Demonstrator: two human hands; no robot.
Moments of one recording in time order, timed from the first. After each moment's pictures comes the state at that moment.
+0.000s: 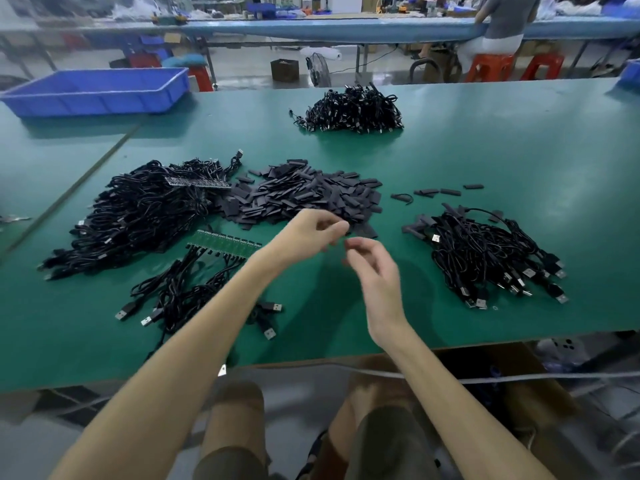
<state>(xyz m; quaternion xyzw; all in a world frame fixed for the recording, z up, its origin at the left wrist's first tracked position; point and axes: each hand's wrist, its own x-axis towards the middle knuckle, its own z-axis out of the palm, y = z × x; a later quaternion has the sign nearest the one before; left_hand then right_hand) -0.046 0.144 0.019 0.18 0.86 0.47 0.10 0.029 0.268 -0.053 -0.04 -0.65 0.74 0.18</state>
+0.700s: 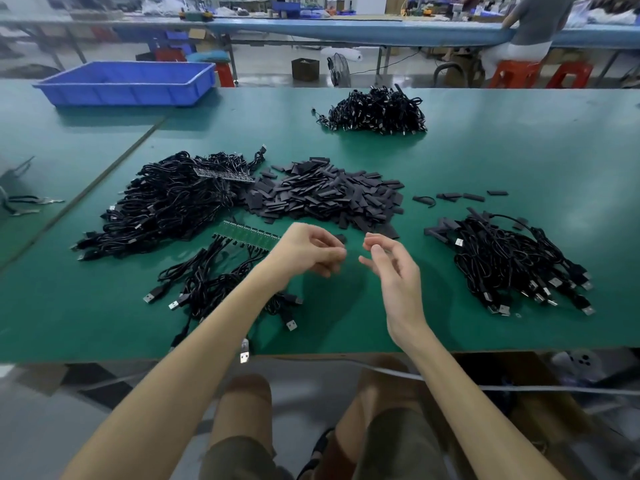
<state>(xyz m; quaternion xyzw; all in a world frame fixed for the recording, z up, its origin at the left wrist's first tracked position) -0.029 0.100 -0.006 0.09 0.79 0.59 0.16 0.037 0.266 -0.050 -0.06 -0.68 0.71 0.18</state>
